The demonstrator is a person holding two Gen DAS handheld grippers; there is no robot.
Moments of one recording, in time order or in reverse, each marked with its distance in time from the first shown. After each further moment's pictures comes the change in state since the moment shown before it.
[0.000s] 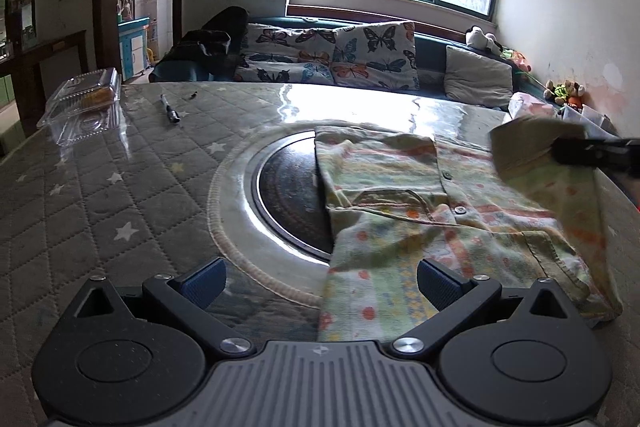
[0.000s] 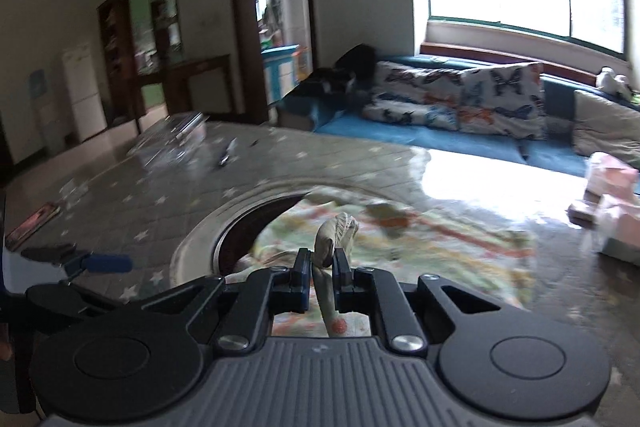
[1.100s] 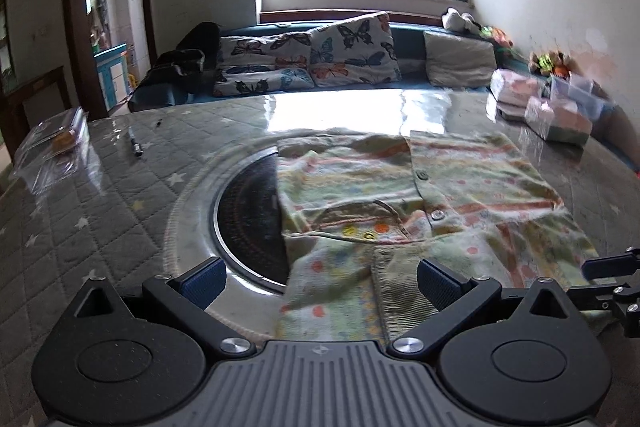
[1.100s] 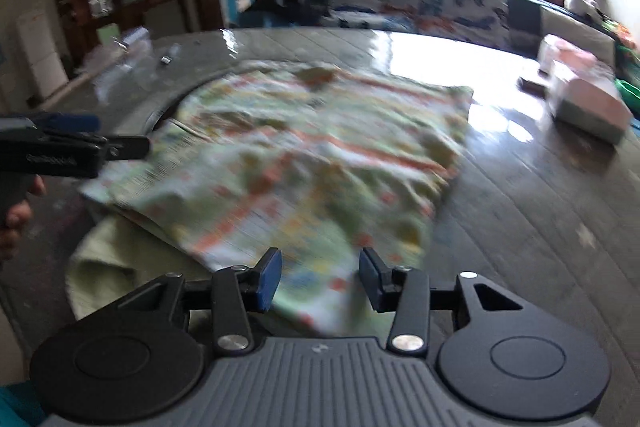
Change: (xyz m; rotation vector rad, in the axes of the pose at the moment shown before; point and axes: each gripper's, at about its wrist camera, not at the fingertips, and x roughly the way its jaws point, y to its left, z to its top) left arm 0.029 -0.045 0.015 0.150 0.003 0.005; right arm -0.014 -0.062 -0.084 0.099 0.243 -0.098
